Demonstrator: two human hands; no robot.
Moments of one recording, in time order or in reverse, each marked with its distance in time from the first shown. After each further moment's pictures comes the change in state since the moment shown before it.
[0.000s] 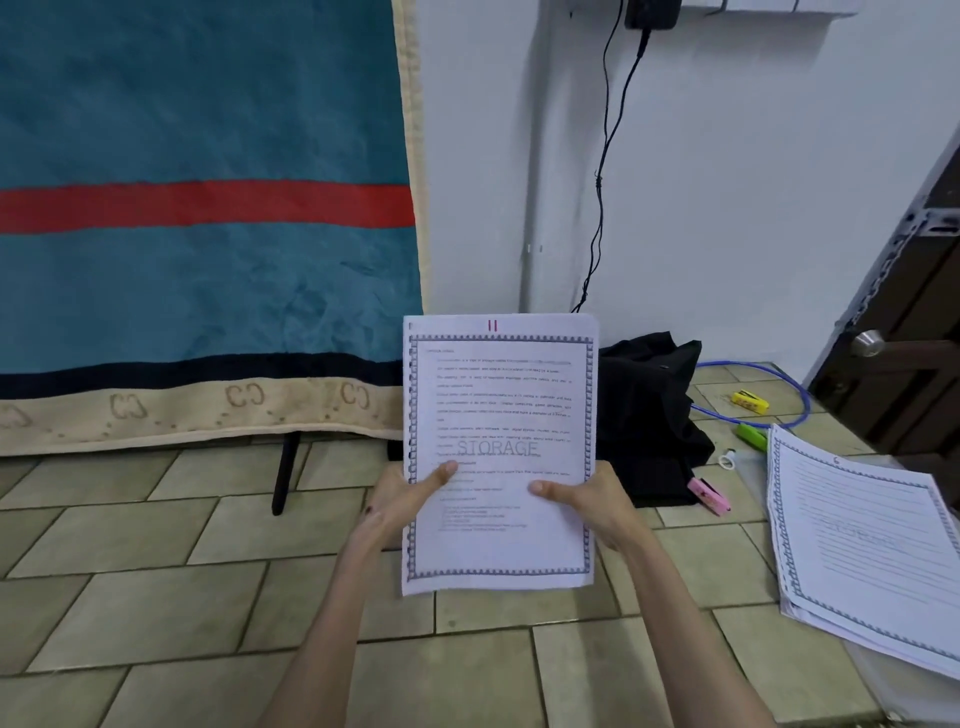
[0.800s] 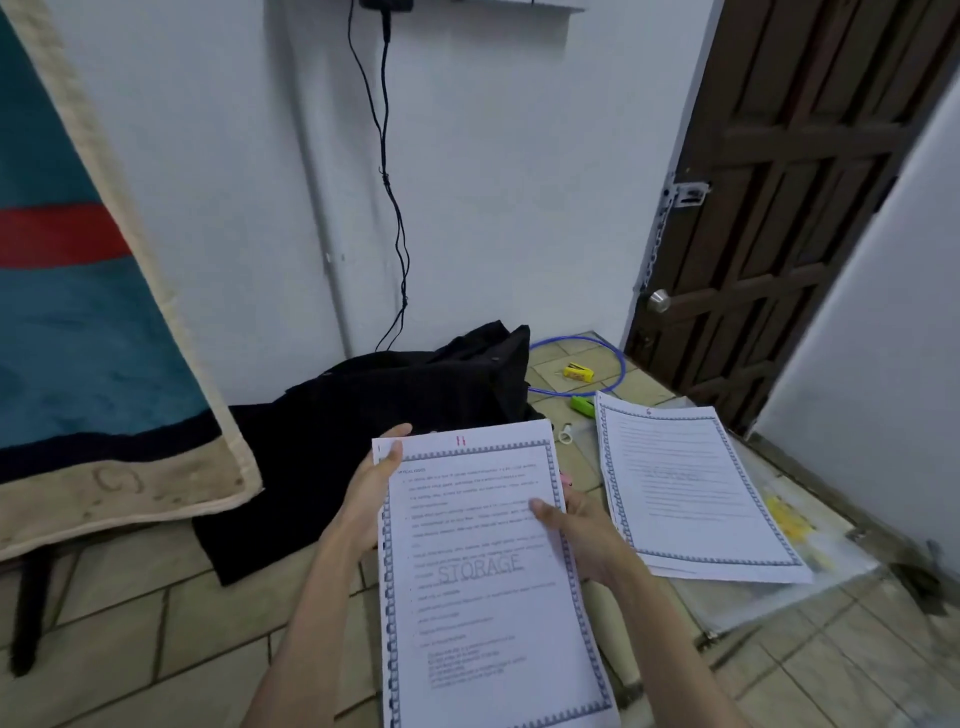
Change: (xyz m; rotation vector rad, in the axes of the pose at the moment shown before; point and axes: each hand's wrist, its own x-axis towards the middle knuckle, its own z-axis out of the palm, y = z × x) left_hand 0.061 0.018 0.145 -0.383 -0.385 -0.184; right_hand -0.054 0.038 -0.134 0.186 0.239 0.163
